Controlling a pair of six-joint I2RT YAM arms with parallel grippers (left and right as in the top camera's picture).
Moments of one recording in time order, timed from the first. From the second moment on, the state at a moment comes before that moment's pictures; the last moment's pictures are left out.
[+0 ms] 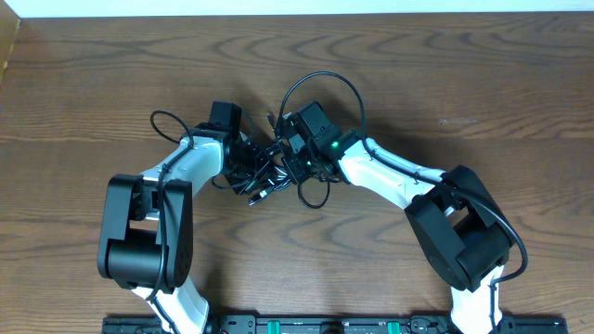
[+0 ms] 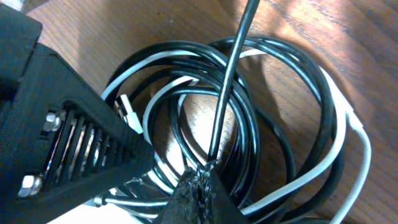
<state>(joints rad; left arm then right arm) -0.14 1.88 1.02 -0.56 0.49 -0.83 0.69 2.05 1.34 -0.34 -0.24 0.13</state>
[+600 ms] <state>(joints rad) -0.14 1.88 1.02 -0.55 0.50 -0.83 0.55 2.06 1.34 -0.35 -0.12 0.13</state>
